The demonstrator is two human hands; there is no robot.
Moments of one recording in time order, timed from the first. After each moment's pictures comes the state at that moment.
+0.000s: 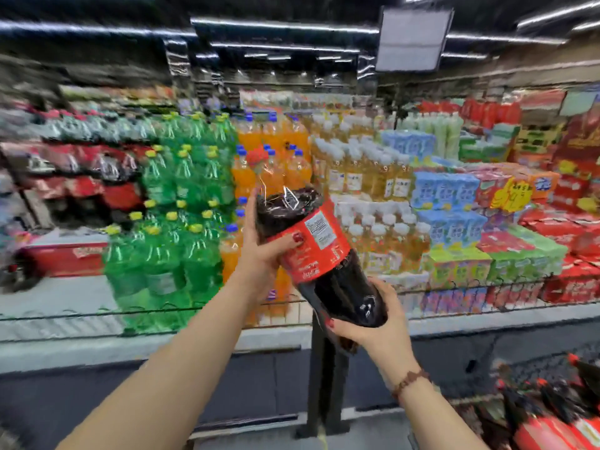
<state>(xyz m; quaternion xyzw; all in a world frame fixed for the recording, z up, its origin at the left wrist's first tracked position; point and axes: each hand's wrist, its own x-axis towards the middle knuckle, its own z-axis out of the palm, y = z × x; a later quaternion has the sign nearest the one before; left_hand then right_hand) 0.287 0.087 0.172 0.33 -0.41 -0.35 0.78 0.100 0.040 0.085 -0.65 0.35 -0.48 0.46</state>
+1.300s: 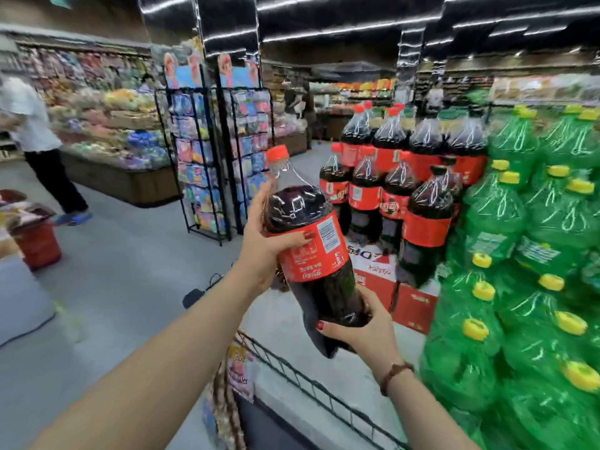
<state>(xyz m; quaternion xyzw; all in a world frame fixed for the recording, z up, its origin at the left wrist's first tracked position) 0.958 0.316 0.164 0.54 -0.26 -0.03 0.80 0.853 0.164 0.048 -0.73 0.13 -0.23 0.63</state>
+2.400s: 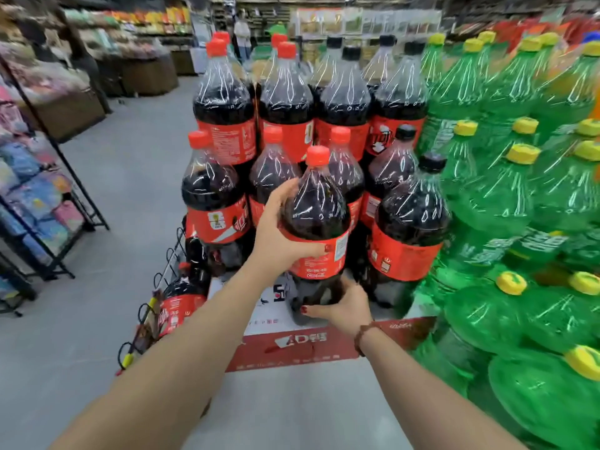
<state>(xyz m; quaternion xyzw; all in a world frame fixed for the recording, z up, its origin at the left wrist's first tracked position) 1.267 0.039 0.087 0.56 -0.51 -0.19 0.62 1.123 -0.016 -0.016 -0.70 0.42 -0.29 0.51</state>
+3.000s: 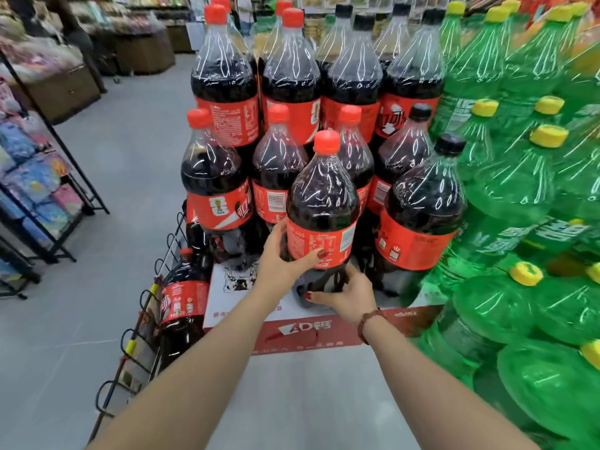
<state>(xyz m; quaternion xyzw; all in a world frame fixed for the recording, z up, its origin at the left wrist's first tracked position) 1.261 0.053 0.030 0.62 -0.42 -0.26 0.61 1.129 -0.017 -0.016 -0.71 0.41 -0.28 0.50</state>
